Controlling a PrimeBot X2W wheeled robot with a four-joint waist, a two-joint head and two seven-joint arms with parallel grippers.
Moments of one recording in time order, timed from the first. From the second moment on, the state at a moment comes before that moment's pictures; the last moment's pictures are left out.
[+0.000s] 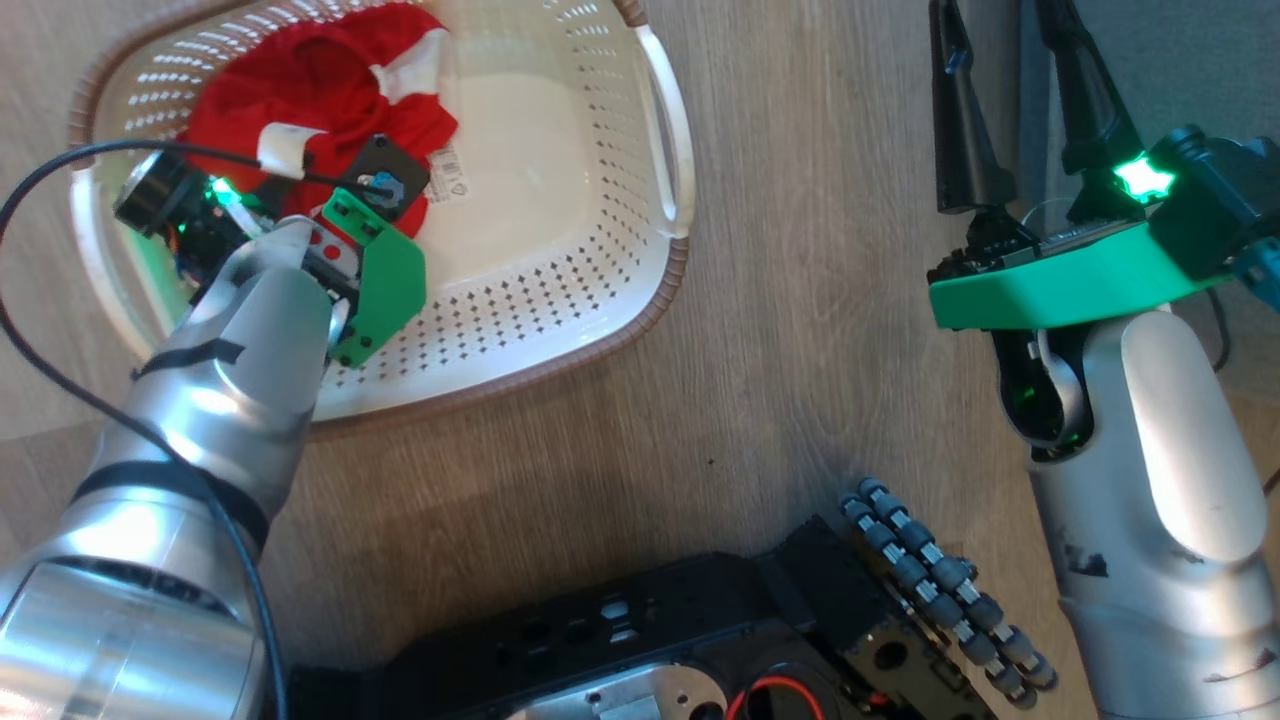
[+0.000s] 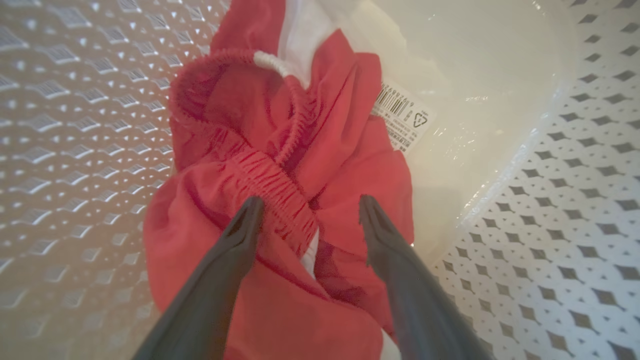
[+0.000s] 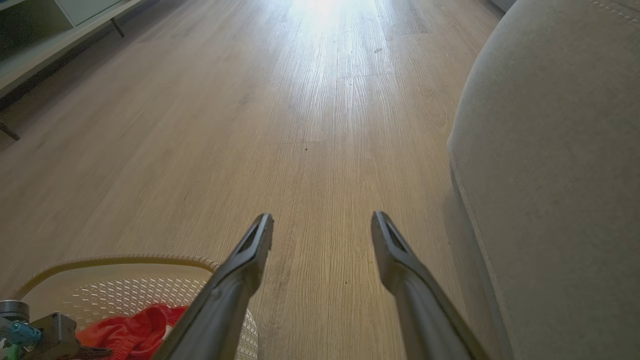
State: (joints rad) left arm -1.06 0.10 -0.52 1.27 0.18 0.00 -0.05; right arm -0.55 -0.07 0.13 0.11 0.27 0.13 -0.26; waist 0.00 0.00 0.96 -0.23
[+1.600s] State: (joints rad) left arm -0.79 0.03 -0.53 1.09 -0.16 -0.08 -0.25; right arm -0.42 -0.12 0.12 0.23 0.27 0.13 -0.26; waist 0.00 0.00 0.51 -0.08
